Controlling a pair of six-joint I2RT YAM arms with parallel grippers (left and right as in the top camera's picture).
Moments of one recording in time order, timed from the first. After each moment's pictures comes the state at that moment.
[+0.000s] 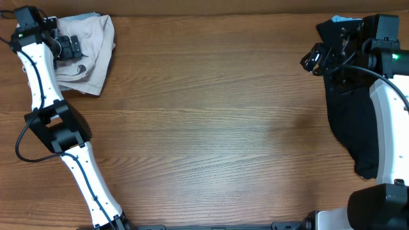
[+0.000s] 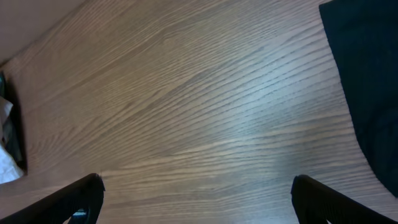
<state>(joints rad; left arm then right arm) 0.41 2.73 2.72 -1.03 0.05 0.13 -0.14 1.64 1.66 -1.12 -0.30 0.31</state>
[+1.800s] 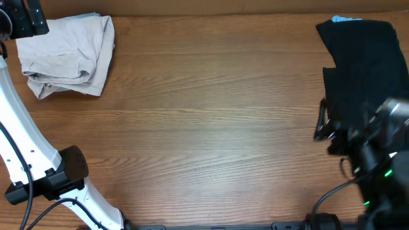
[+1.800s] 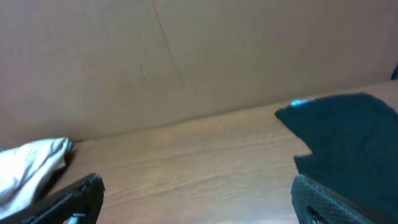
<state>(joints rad) 0.38 2.02 2.77 -1.44 0.07 0.13 0.00 0.49 0.85 -0.54 -0.09 0.25</state>
